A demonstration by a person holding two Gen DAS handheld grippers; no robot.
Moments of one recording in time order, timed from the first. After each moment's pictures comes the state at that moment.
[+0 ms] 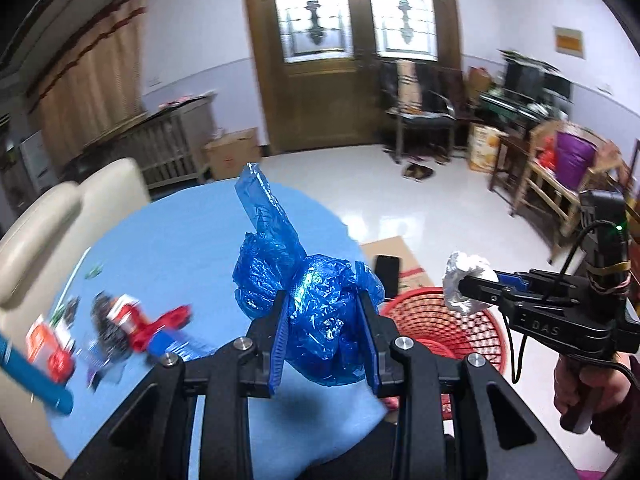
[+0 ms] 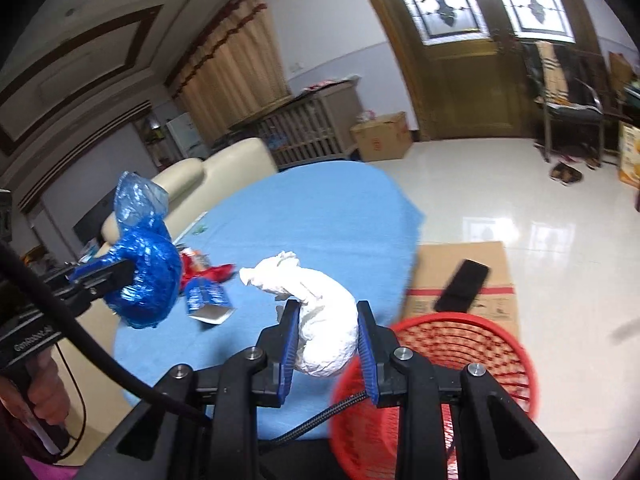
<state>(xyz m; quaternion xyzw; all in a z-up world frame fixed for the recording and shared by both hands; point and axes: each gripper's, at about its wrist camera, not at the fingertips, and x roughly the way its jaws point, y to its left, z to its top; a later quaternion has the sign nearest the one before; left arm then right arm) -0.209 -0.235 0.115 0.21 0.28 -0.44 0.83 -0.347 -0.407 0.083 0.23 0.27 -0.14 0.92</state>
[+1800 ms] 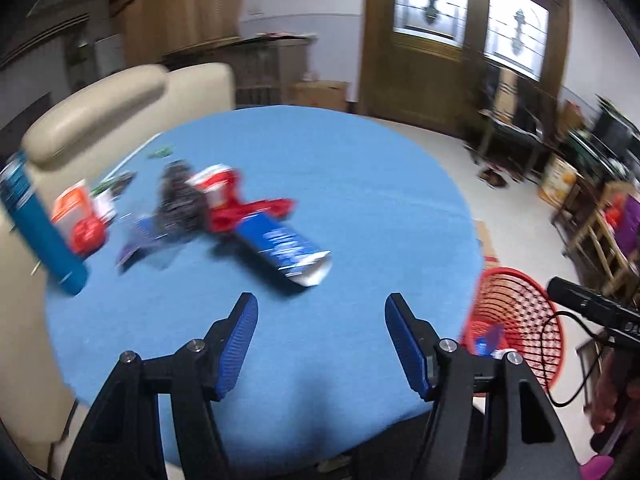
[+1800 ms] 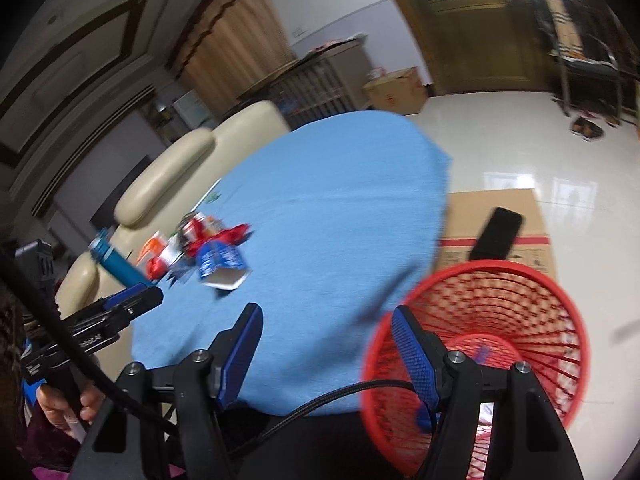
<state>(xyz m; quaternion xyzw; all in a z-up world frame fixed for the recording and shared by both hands) -0.129 -0.118 0.045 0.11 0.38 -0.28 0.87 -0.295 -0.369 0.054 0.27 0.33 -0.06 0.91</state>
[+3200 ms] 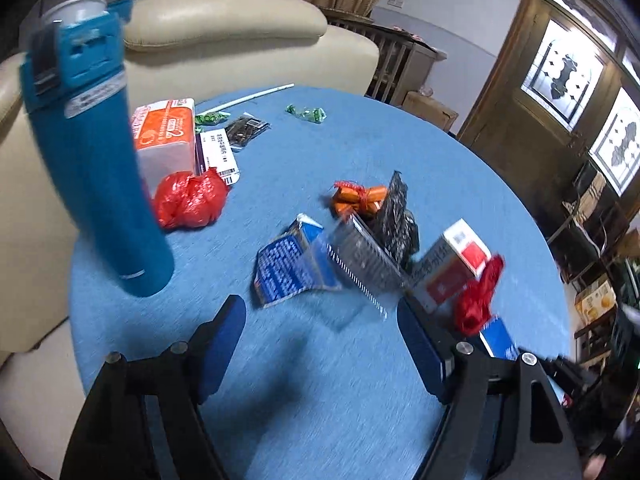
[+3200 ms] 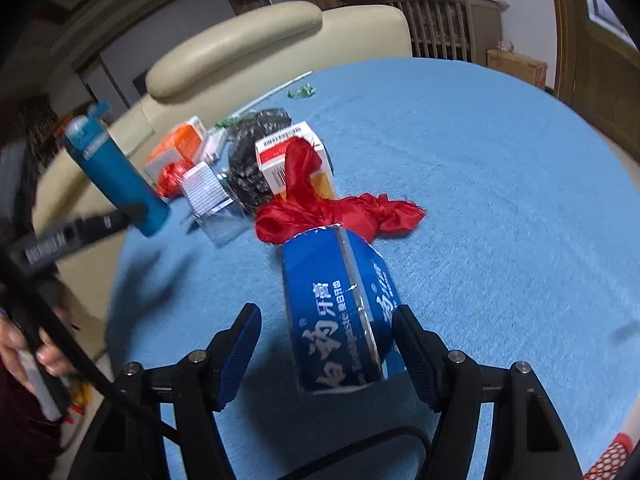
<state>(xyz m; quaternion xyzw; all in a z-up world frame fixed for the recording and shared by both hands) 0.073 0.012 0.015 -0.06 0.45 -0.15 0.88 -0.028 -0.218 0.002 0.08 0.46 0.06 0.88</state>
